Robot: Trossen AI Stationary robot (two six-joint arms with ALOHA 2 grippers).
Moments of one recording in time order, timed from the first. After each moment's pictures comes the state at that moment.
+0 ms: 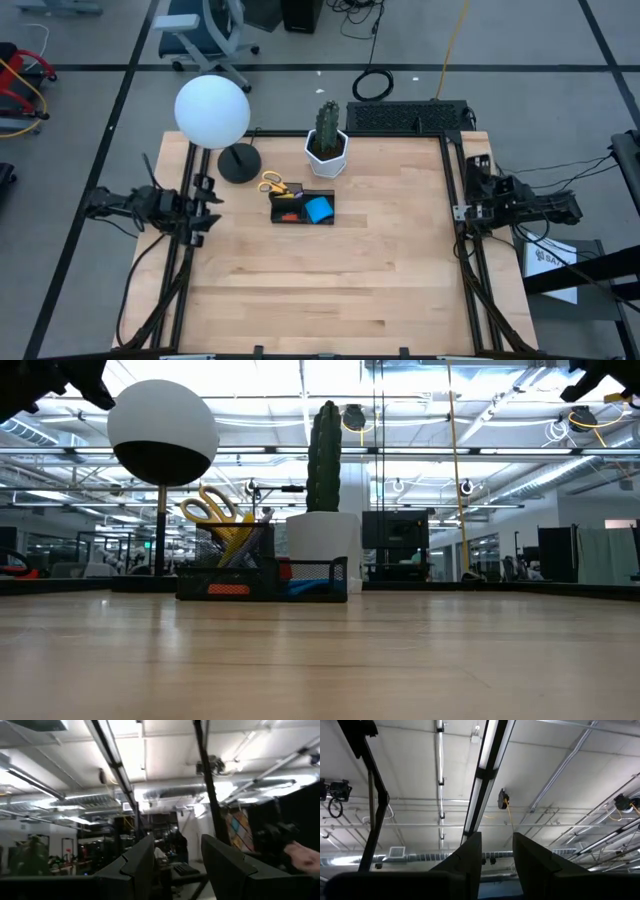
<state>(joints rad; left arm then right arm) -0.20 0.00 0.02 0.56 -0.03 0.17 0.12 0.08 0.01 1.10 0.26 -0.20</state>
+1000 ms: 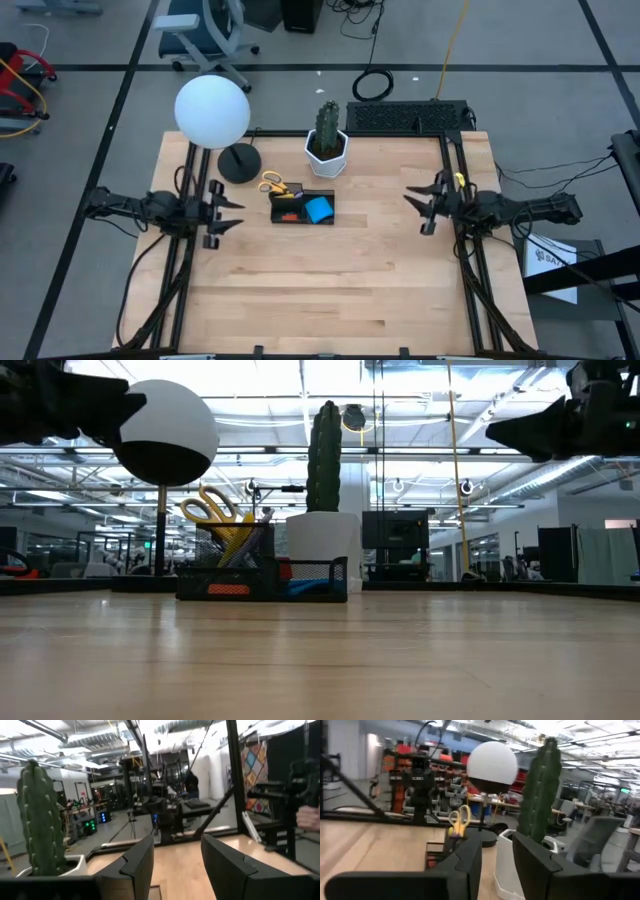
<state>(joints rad) -0.20 0.01 0.01 0.22 -0.13 0.19 0.12 0.09 0.02 0.25 0.41 -0.25</state>
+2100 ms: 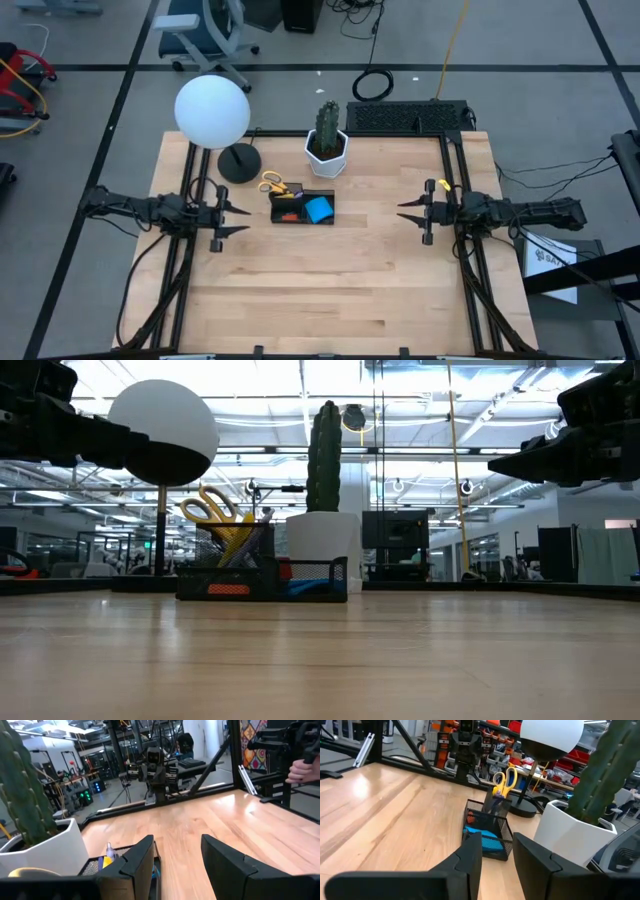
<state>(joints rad) -0.20 0.05 0.01 0.03 -0.13 0.22 0.04 0.11 0.01 0.02 0.13 -0.27</state>
